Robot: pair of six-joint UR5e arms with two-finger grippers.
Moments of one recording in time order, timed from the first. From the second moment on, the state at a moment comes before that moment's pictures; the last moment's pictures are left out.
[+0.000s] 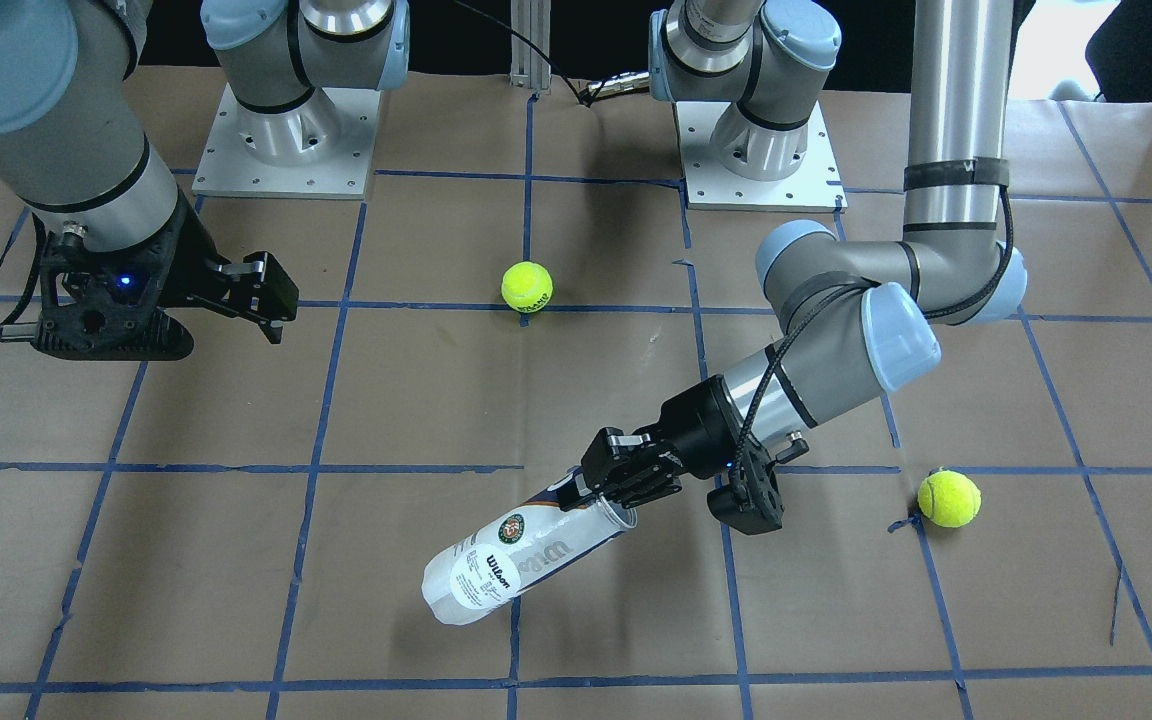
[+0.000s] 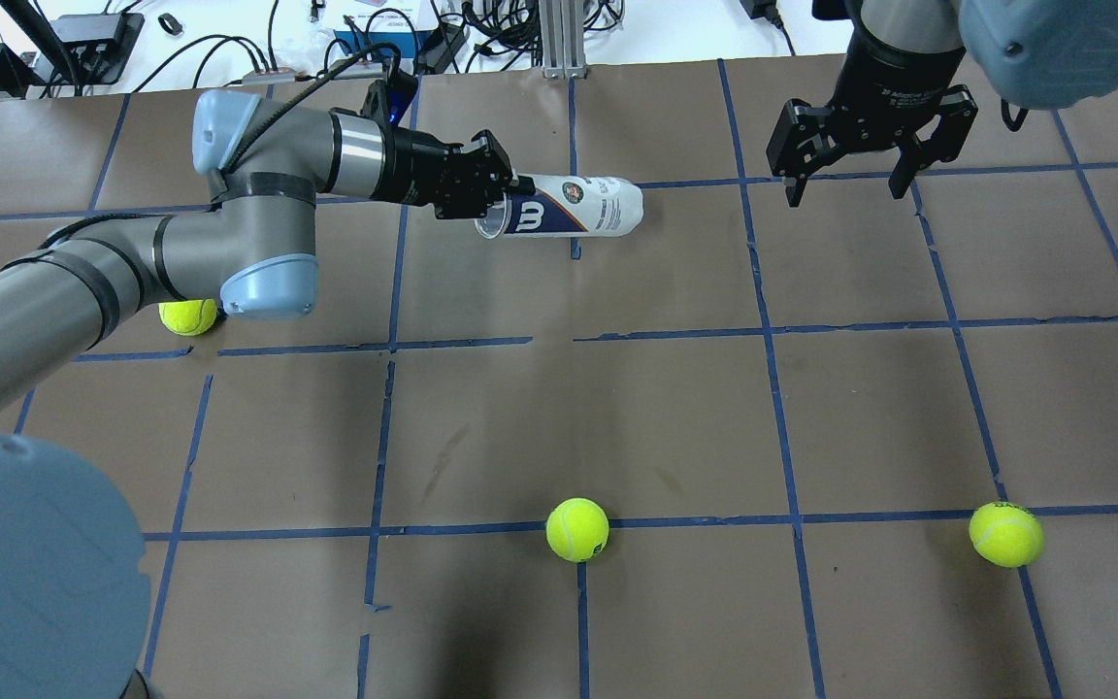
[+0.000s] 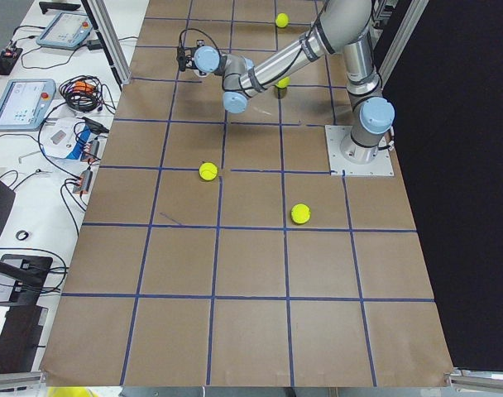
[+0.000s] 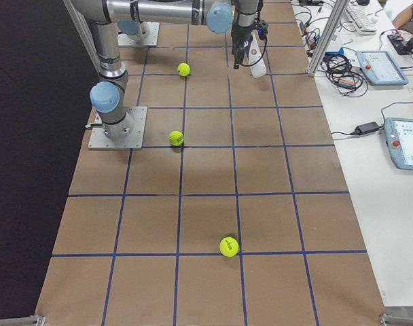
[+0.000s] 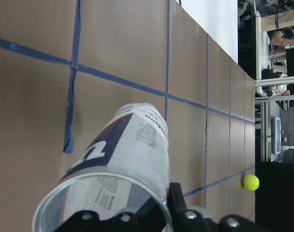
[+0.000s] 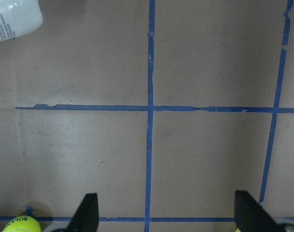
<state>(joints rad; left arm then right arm) -1.55 -2.00 -1.77 -0.58 0.69 -0.33 1.56 -1.41 1.47 -1.57 -1.59 -0.04</state>
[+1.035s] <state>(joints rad) -1.74 -2.02 -1.20 -1.38 1.52 0.00 1.56 -1.41 1.48 -1.57 -1.58 -0.04</state>
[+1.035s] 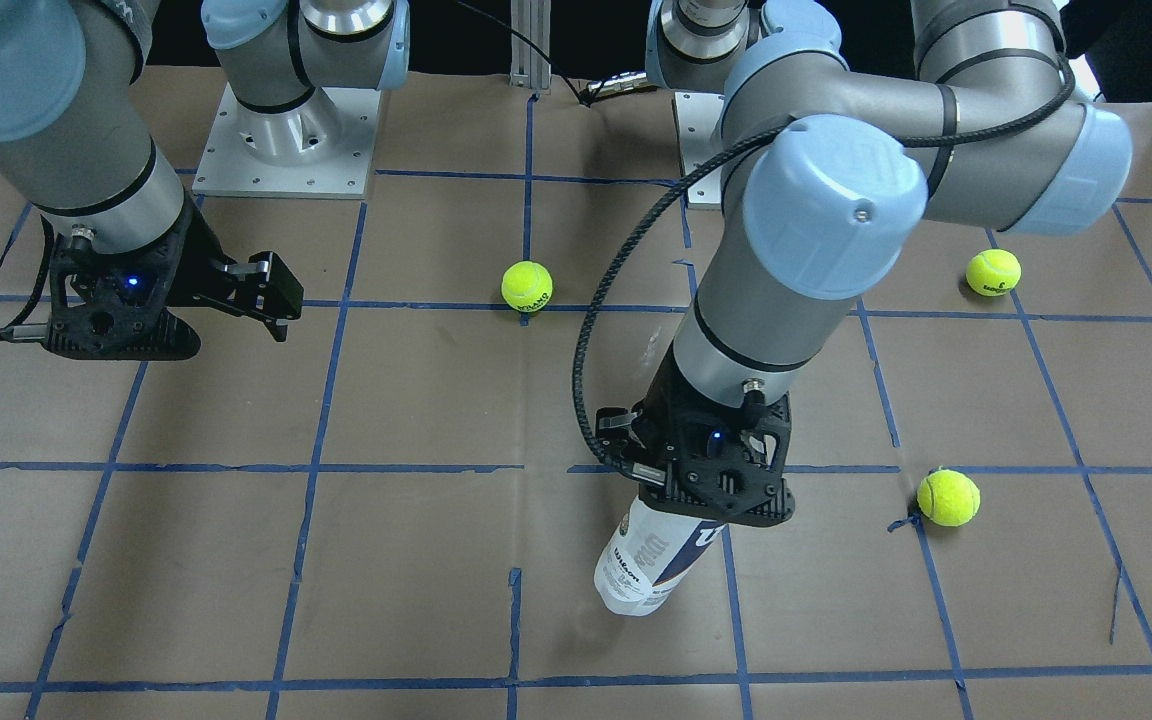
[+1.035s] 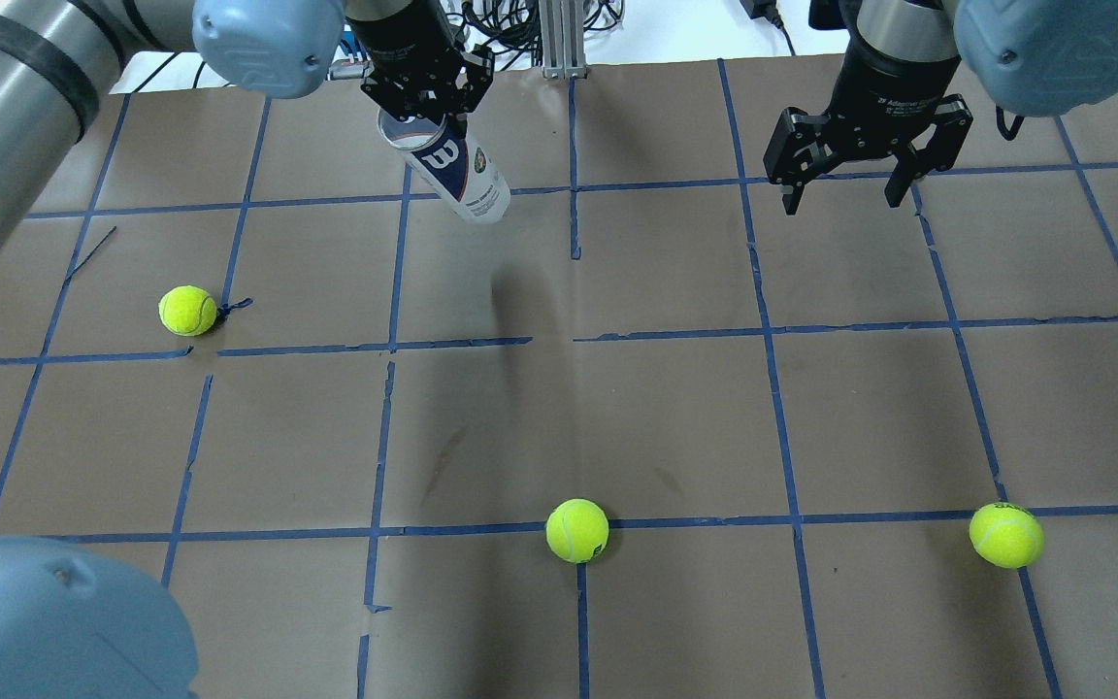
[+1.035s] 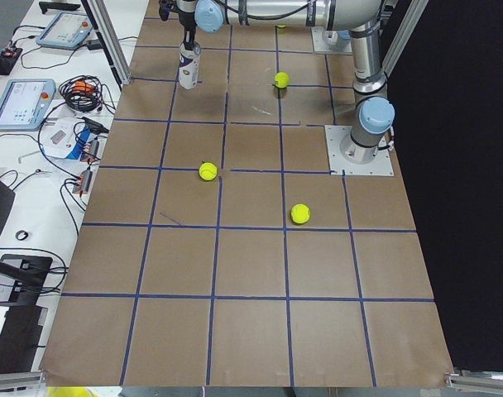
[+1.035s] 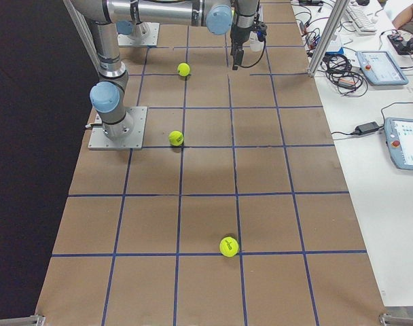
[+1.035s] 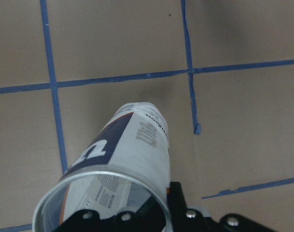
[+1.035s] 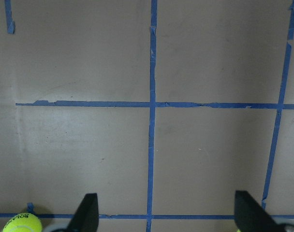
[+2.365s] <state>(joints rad) -1.79 -2.13 -1.18 -1.39 1.65 0.30 1.56 -1.40 1.48 -1.57 -1.58 -0.03</state>
